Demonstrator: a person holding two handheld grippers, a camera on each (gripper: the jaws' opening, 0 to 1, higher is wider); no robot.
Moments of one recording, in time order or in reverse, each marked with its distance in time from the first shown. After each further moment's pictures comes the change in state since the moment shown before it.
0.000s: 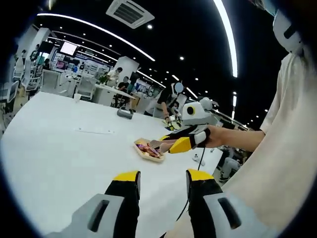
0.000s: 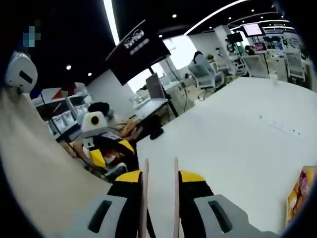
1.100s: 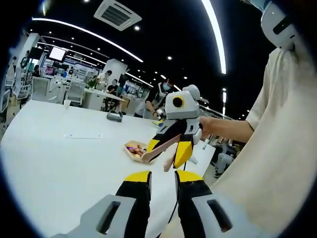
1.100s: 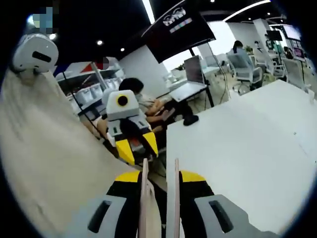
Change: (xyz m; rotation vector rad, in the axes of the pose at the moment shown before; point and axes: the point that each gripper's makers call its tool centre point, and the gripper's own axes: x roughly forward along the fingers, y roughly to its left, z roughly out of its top) left arm -0.004 -0.025 0.002 0.065 0.001 -0.086; right arm 0.023 0.058 -0.003 -0.152 0.185 0.247
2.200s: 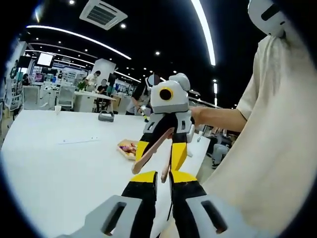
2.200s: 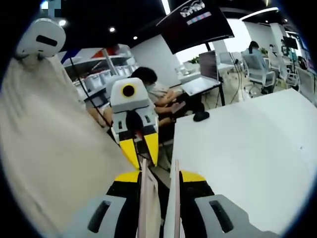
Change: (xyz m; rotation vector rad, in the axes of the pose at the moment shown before) left arm 0.003 -0.014 -0.003 0.087 0.050 -0.062; right arm 0.014 0.014 -0.002 -0.101 0.087 0.064
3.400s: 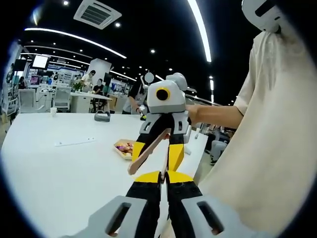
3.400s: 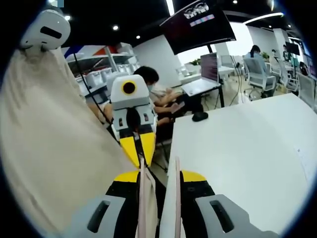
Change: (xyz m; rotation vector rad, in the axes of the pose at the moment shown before) left arm 0.011 -0.007 -0.001 0.034 0.016 -0.022; right arm -0.007 -0.003 -0.009 -0.031 -0.012 -0.020
